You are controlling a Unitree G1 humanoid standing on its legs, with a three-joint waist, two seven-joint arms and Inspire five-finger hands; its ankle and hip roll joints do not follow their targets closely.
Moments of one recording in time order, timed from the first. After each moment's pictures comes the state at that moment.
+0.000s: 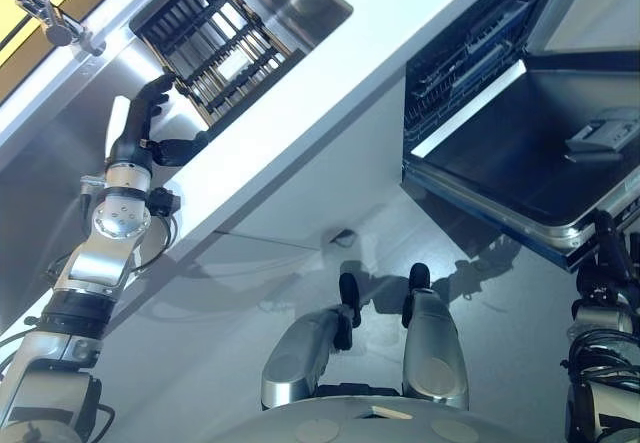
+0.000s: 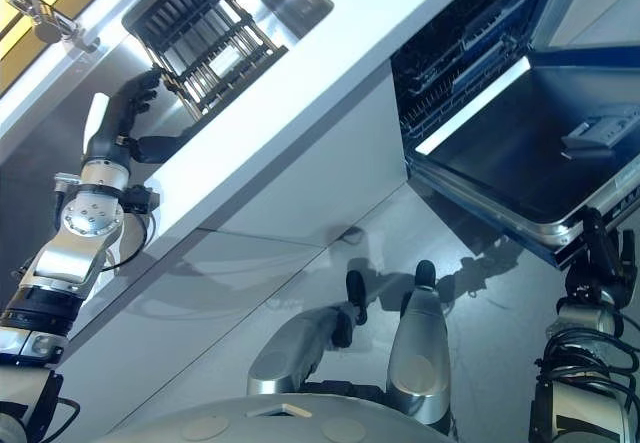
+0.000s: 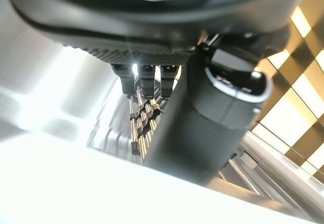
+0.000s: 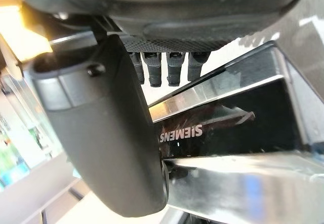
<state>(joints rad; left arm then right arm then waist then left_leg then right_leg) -0.29 0.79 -0.07 0.18 -0.17 0.01 0.27 -0.25 -0.59 -0.33 0.97 1.31 -0.25 0.08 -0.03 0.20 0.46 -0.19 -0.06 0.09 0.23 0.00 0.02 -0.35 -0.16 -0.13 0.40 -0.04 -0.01</state>
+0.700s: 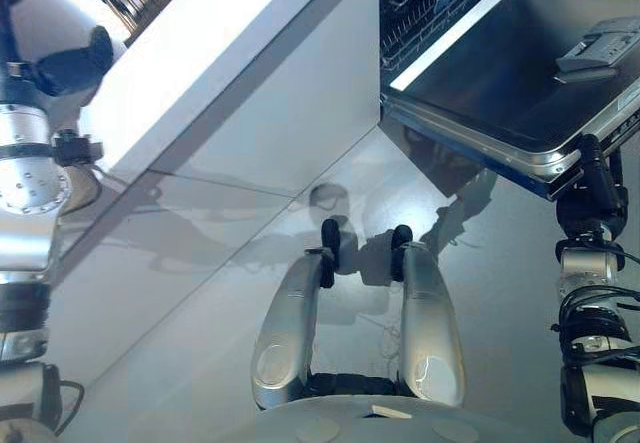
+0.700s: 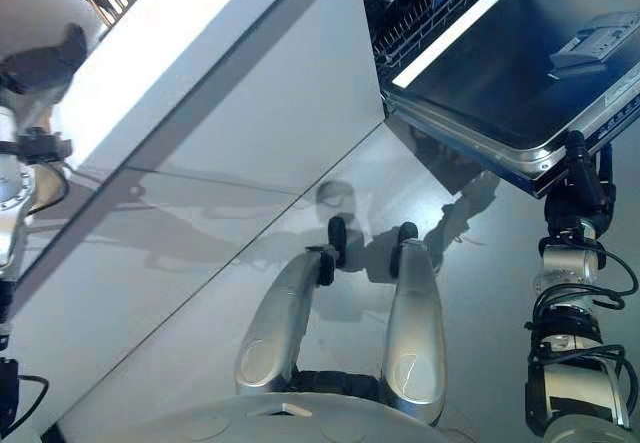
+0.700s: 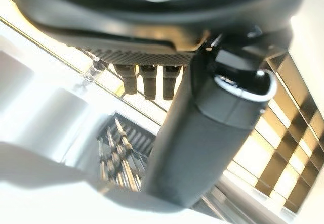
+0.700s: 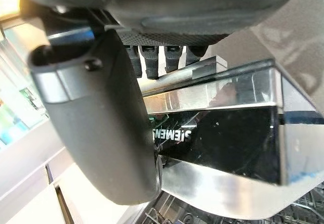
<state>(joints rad) -0.27 0.92 0.19 0.05 -0.17 -0.07 0.38 -0.31 -0.59 -0.22 0.72 1.37 -0.21 0.08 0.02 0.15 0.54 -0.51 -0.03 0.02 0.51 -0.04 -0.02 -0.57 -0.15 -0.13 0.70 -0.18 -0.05</state>
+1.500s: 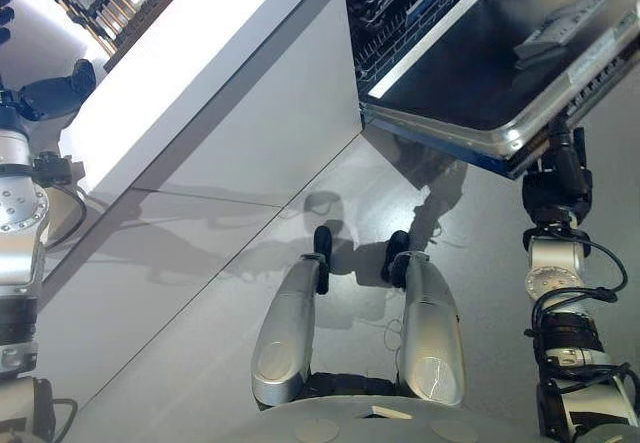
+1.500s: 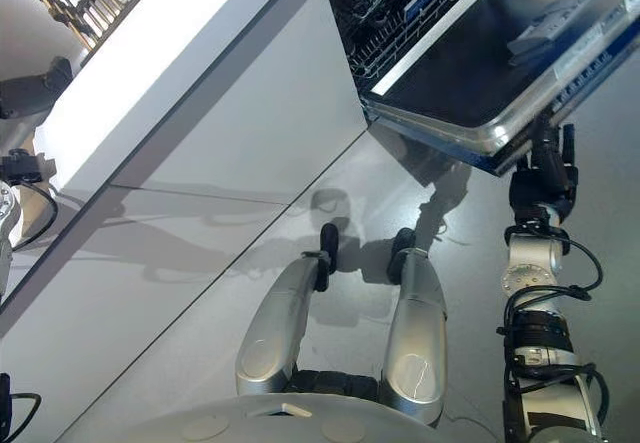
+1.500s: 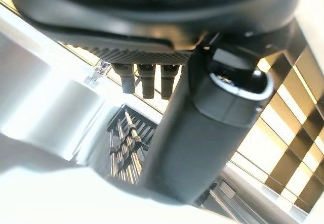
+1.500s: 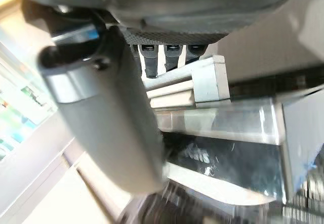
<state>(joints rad) -0.23 0.92 0.24 0.19 -0.21 -0.09 0.29 -0.25 -0.44 -0.13 0.31 1.35 -0.23 -0.05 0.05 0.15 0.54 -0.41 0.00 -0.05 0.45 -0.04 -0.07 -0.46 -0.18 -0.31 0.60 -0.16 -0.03</state>
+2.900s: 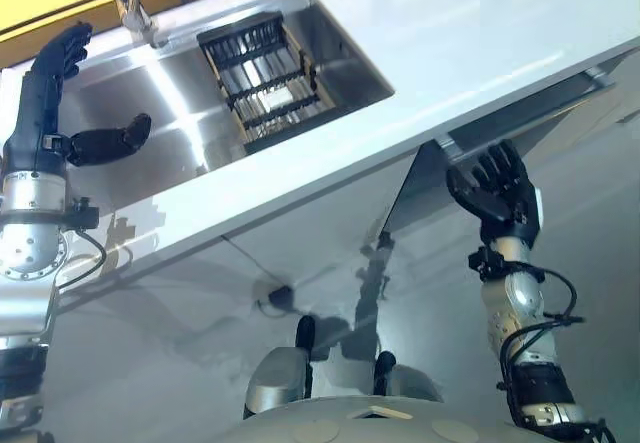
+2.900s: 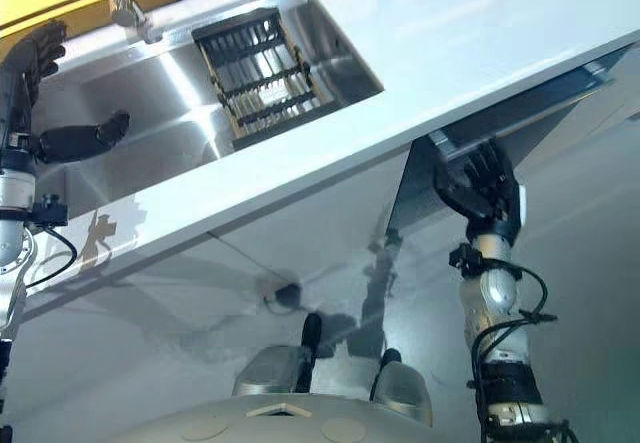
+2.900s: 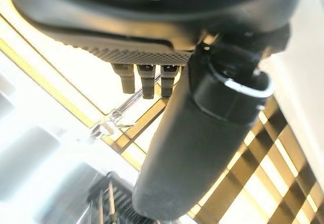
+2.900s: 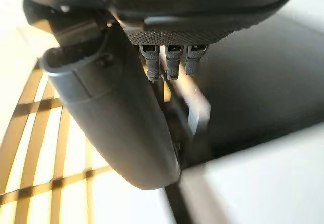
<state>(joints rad) 0.03 0.83 0.31 -0.05 -0.12 -0.18 0.17 0.06 -0.31 -0.13 0.25 0.47 -0.27 -0.18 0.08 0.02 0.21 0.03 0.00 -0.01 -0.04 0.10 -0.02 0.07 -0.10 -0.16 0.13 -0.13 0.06</state>
